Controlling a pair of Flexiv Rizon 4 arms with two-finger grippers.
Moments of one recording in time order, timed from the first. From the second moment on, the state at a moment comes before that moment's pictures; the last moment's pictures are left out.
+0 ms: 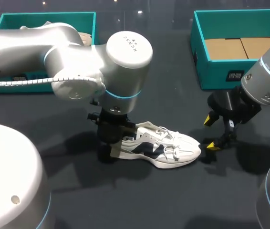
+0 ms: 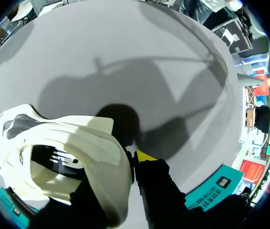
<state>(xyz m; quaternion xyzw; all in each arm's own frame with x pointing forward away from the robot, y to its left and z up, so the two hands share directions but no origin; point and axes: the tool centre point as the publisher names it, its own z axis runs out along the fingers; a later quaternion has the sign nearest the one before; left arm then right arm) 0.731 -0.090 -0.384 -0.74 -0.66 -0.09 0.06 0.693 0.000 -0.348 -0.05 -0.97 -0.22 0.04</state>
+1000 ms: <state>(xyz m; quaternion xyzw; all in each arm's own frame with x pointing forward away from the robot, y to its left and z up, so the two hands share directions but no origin) 0.717 -0.087 -0.313 -0.71 -0.71 -0.04 0.02 0.693 0.000 -0.348 -0.05 -0.97 -0.22 0.04</state>
